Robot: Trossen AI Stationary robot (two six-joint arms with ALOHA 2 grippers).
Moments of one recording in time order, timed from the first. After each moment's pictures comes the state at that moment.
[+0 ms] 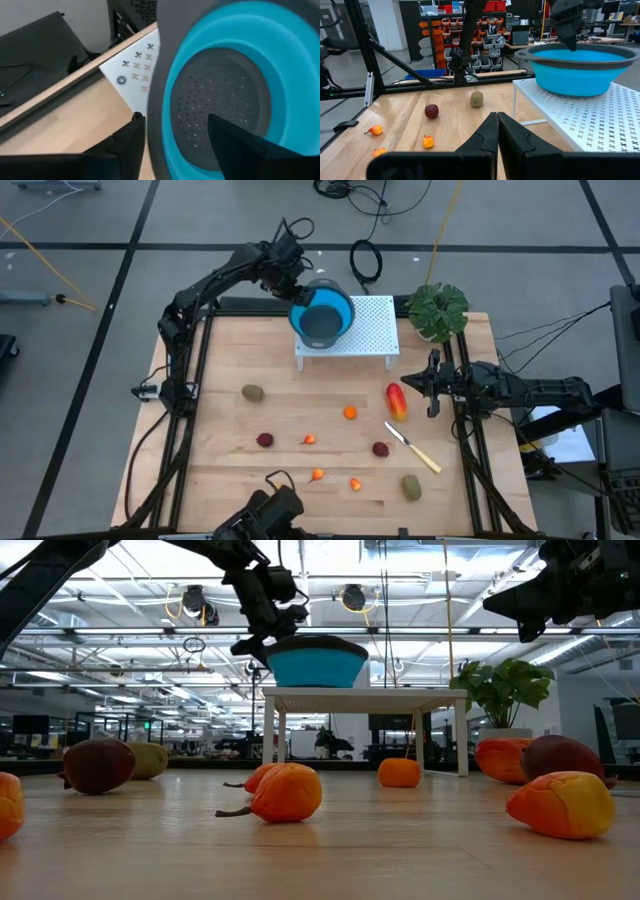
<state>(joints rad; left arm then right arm) 0.72 1.99 2.06 -1.17 0.19 -0.31 -0.02 0.25 0.23 0.00 0.10 0.07</state>
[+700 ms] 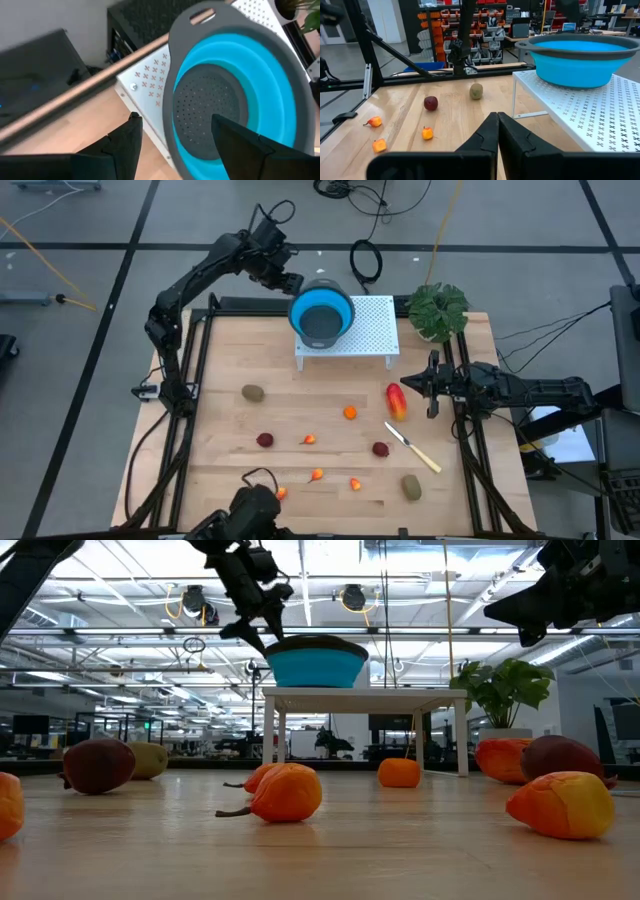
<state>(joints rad) 0.78 1.88 2.06 -1.17 0.23 -0.28 -0.02 0.25 0.23 -0.04 0.10 0.07</state>
